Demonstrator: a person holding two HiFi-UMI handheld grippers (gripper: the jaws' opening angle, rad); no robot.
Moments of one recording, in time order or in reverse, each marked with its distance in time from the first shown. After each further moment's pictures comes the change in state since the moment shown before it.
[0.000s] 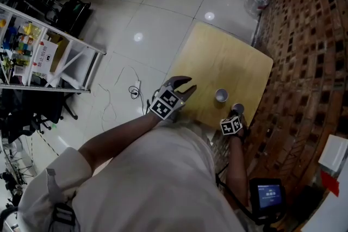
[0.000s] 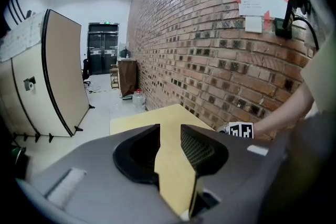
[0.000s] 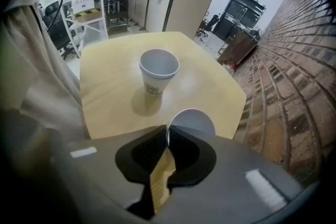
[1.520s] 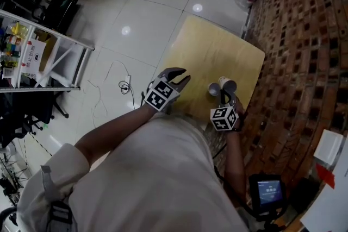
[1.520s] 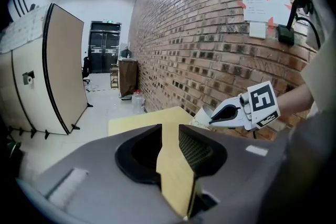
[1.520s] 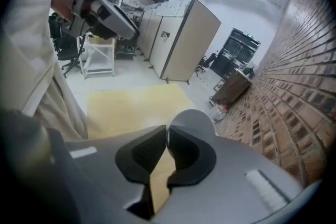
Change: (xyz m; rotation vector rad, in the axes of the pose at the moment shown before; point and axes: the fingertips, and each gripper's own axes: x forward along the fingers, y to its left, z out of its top) left arm 0.011 0.016 0.003 -0.037 -0.027 -0.019; right arm -0.134 -0.022 0.154 -0.110 -0.335 -0.079
